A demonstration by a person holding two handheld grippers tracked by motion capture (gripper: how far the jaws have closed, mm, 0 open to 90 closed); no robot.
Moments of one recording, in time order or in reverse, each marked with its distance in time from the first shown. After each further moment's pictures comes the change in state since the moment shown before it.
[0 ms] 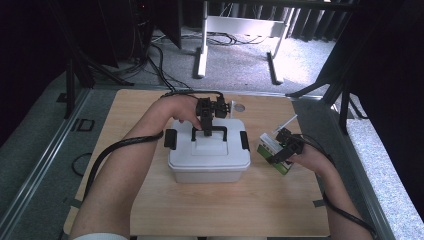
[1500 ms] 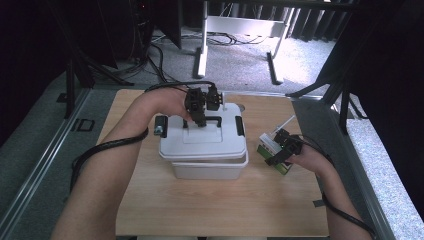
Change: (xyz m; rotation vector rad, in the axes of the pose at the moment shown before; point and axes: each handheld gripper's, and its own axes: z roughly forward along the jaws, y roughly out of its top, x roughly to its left) left arm -0.020 -0.030 -0.058 -0.073 0.100 0.000; right arm 0.007 0.003 0.000 0.028 -0.006 -0.010
